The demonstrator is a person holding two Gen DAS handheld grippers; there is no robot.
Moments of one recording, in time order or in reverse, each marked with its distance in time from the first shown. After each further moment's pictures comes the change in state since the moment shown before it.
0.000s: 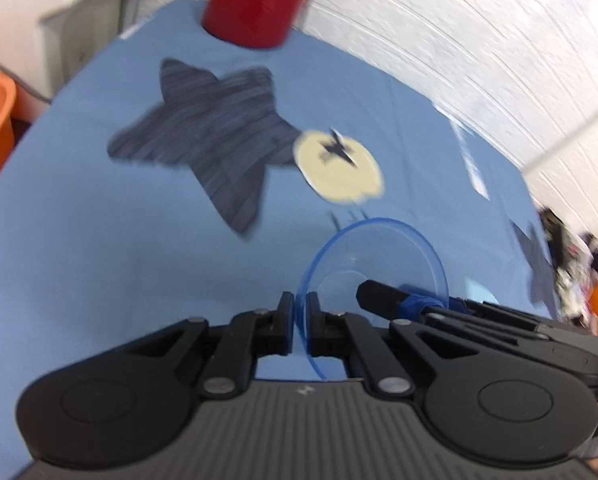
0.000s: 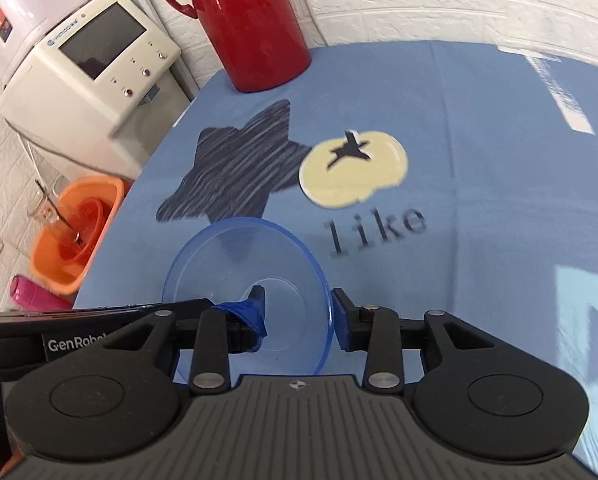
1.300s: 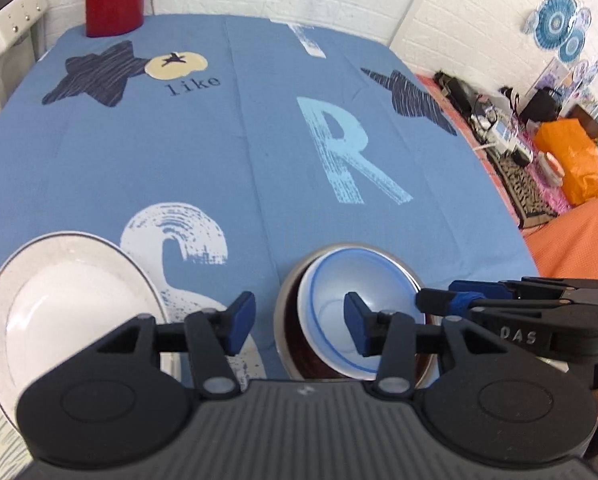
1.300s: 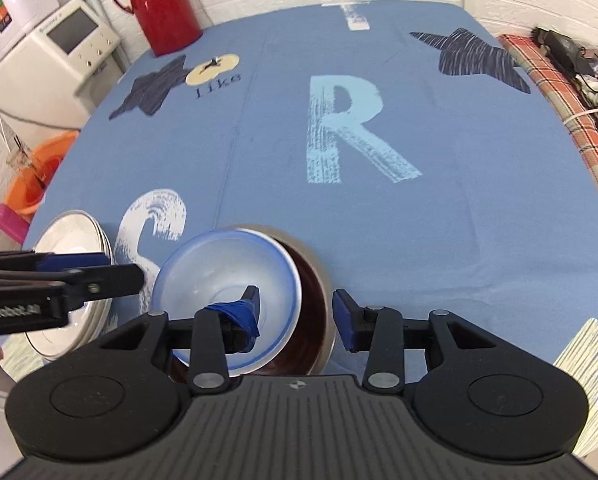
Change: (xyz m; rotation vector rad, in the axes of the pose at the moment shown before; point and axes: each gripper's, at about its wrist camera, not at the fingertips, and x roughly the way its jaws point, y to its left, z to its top) left arm -0.093 -0.111 -0.223 0.353 0.015 -0.050; right arm -0.181 -0.064 -0.228 0.145 -0.042 -0.197
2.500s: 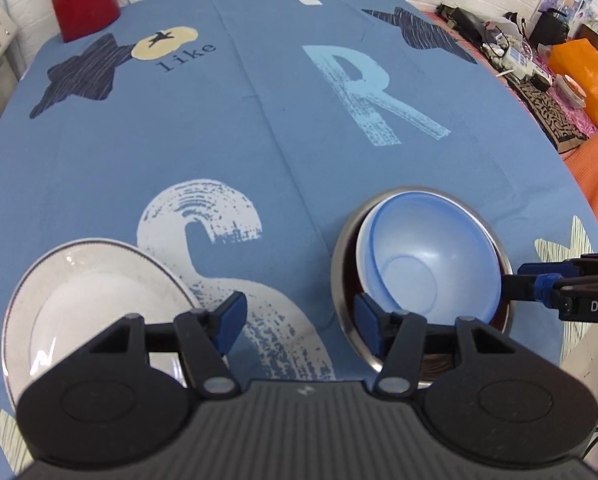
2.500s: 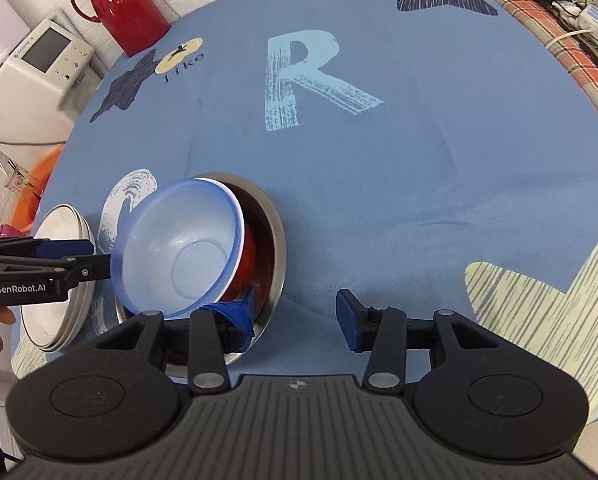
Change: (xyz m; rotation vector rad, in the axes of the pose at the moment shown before) left arm 0.050 0.011 -0.006 0.180 0.153 0.096; right arm 0.018 -0.040 -0.035 0.129 0.075 0.047
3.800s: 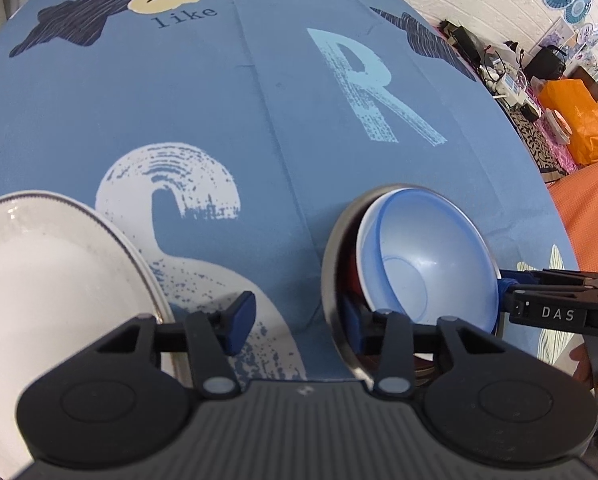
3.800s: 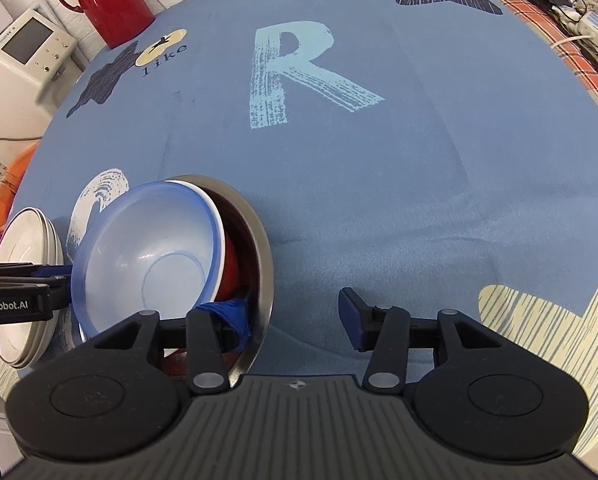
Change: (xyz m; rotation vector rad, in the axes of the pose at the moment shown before) left arm 0.026 0.016 -0.009 -0.136 -0.002 -0.136; right arm 0.029 0.003 0.010 -0.009 -0.007 -0.060
